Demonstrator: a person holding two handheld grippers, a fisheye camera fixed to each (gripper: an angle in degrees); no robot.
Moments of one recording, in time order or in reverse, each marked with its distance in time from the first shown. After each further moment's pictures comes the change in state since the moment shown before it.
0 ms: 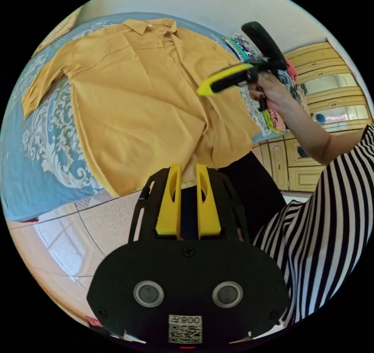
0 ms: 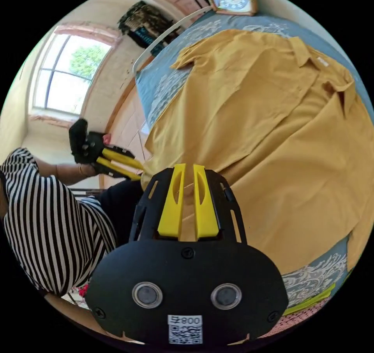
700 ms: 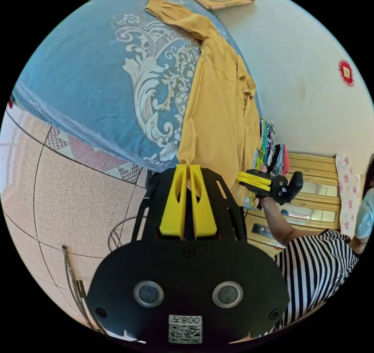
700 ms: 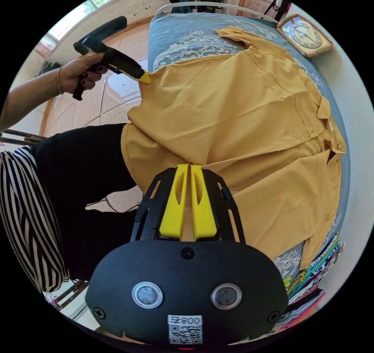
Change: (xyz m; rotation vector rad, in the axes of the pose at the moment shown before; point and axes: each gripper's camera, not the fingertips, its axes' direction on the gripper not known) left arm -0.183 0.093 -0.068 0.282 0.361 -0.588; right arm -0.063 0.108 0.099 -0.153 0.503 -0.282
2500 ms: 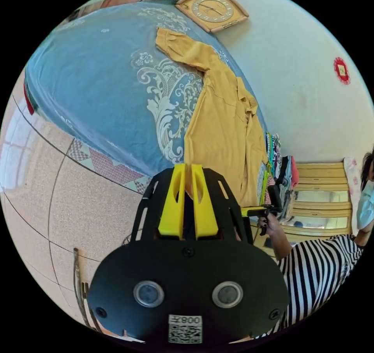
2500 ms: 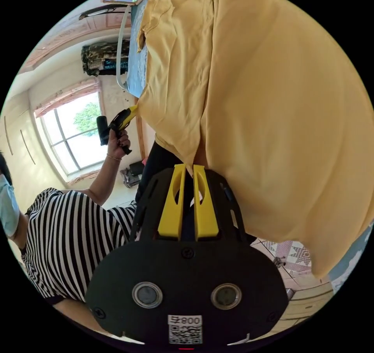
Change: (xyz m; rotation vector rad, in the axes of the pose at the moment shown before) left arm 0.010 -0.024 0.005 0.142 -0.152 0.030; right arm 0.204 0.099 -0.107 0.064 -0.951 0.728
